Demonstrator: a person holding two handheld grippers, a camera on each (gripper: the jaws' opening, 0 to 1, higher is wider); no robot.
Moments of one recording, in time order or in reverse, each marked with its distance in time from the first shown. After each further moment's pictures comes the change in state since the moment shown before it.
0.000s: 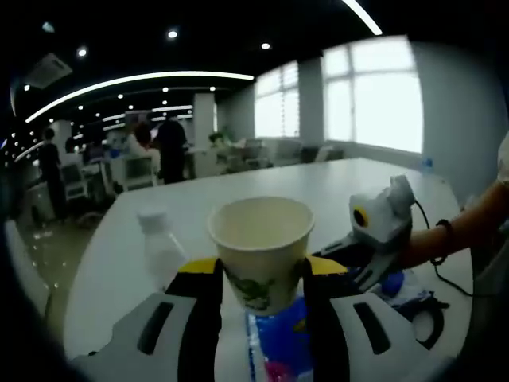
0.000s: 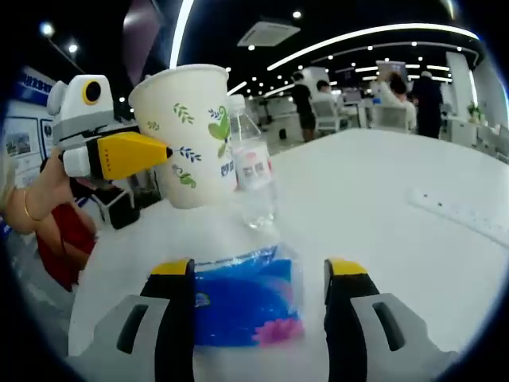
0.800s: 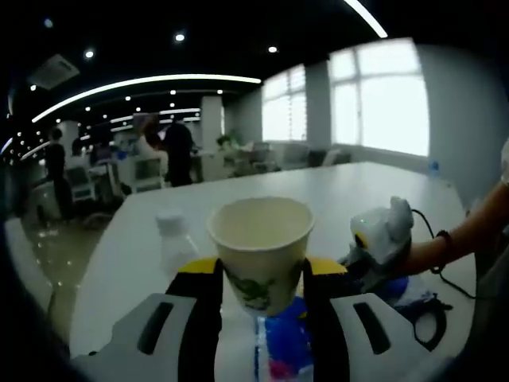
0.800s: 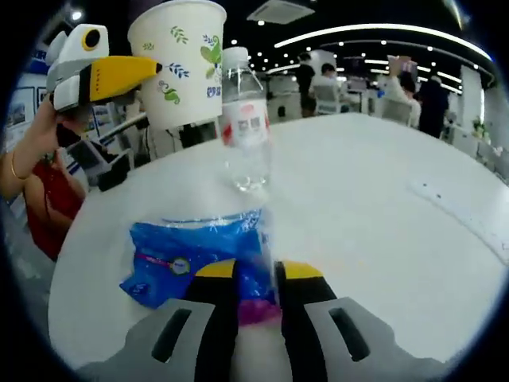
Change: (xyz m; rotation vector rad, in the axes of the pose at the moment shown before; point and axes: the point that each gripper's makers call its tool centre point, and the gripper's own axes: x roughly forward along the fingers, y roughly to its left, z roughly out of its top) left arm -0.011 0.010 0.006 -0.002 -0.022 0.042; right arm 0.003 -0.010 -0.033 -0.072 0.140 -0.039
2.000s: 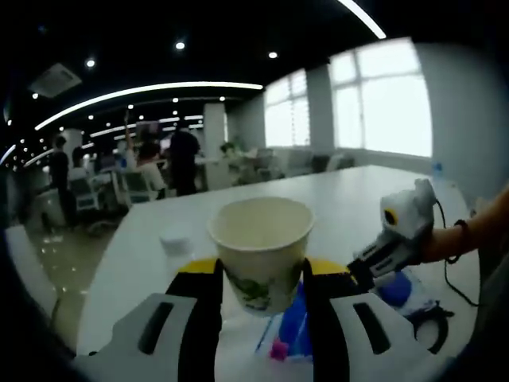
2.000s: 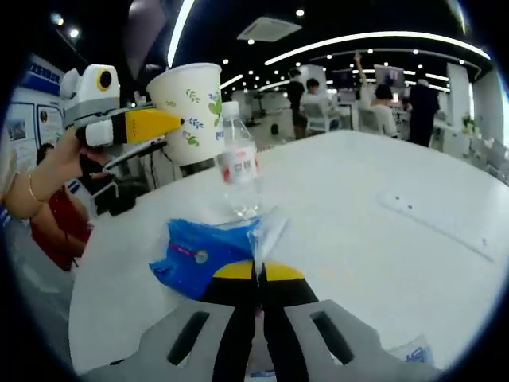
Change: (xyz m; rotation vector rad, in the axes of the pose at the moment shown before) left arm 0.005 -0.001 0.017 0.024 -0.027 0.024; right arm -0.068 -0.011 0.024 0.046 -0.110 -0.034
